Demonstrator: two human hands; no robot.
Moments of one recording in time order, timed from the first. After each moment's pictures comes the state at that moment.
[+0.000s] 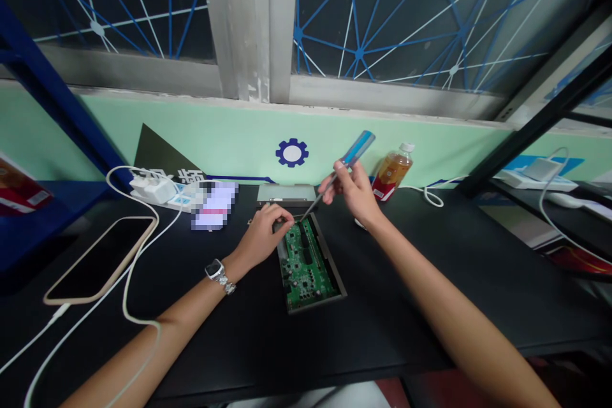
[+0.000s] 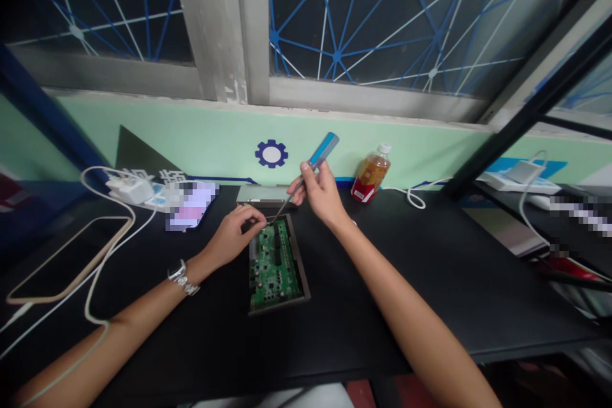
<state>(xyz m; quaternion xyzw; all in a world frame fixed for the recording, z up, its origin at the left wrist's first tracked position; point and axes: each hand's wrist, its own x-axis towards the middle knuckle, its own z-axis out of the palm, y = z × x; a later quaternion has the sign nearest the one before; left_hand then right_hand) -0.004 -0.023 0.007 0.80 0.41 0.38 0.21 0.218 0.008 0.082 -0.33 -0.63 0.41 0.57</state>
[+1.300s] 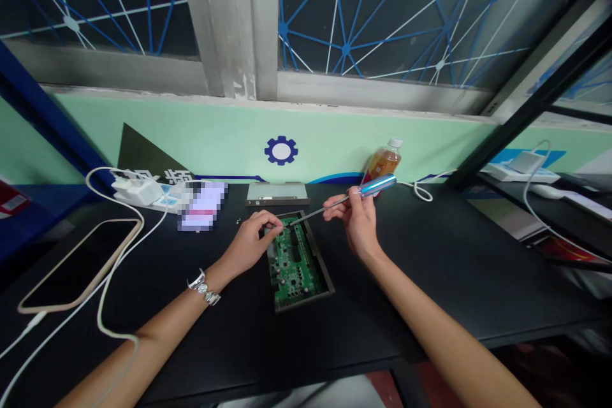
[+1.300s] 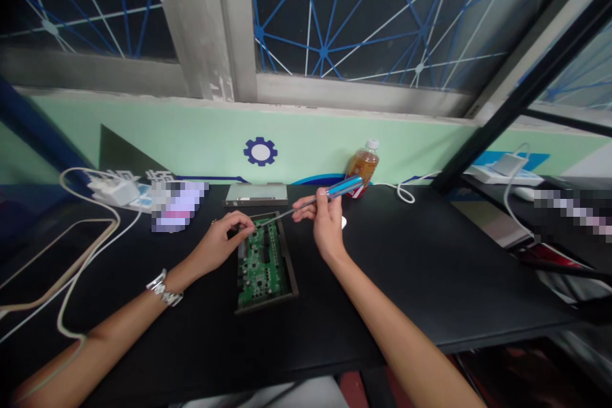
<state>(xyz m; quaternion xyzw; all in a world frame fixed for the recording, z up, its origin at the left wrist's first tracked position) -0.004 -0.029 -0.006 0.77 0.40 0.39 0.29 0.239 -0.036 0.033 -0.34 -0.47 0.43 0.69</state>
